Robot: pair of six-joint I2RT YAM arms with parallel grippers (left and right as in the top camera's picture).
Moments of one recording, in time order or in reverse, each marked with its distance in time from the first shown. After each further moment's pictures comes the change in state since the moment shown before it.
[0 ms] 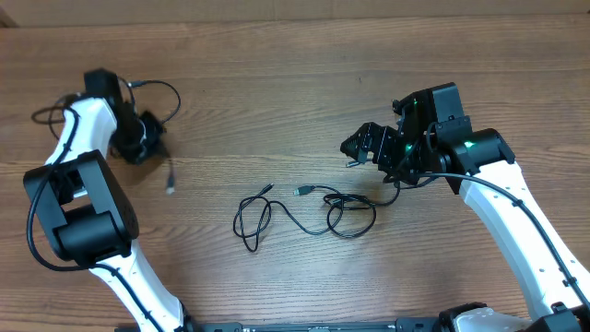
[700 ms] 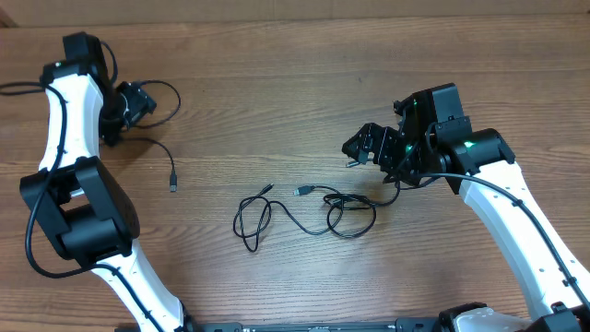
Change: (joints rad) left arm -0.003 0.000 0.209 -0.137 -0.251 -0.107; right arm 0.000 0.000 0.000 -0.007 0.024 0.000
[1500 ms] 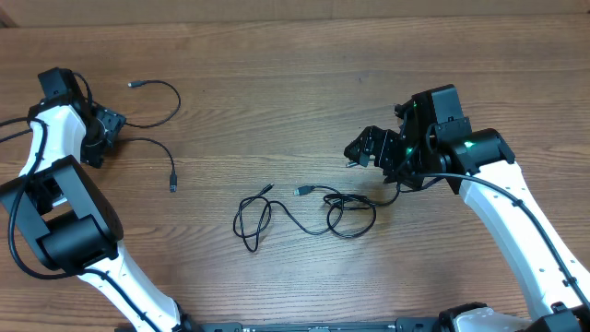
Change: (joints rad) left arm 0.141 0.000 -0.235 0.340 -0.084 -0.191; right arm 0.000 0.000 0.000 -0.035 0.018 0.000
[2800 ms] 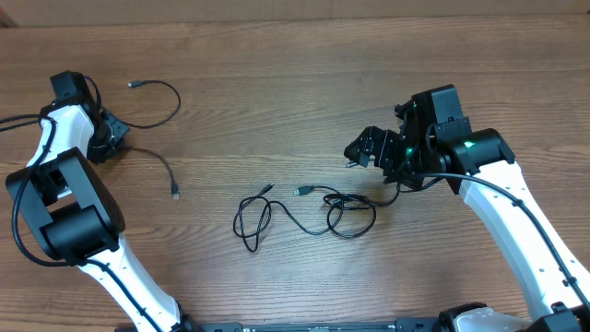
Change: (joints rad) left arm -0.020 0.069 0.007 0.024 -0.042 0.235; right arm 0.000 0.000 0.000 -0.002 0.000 0.000
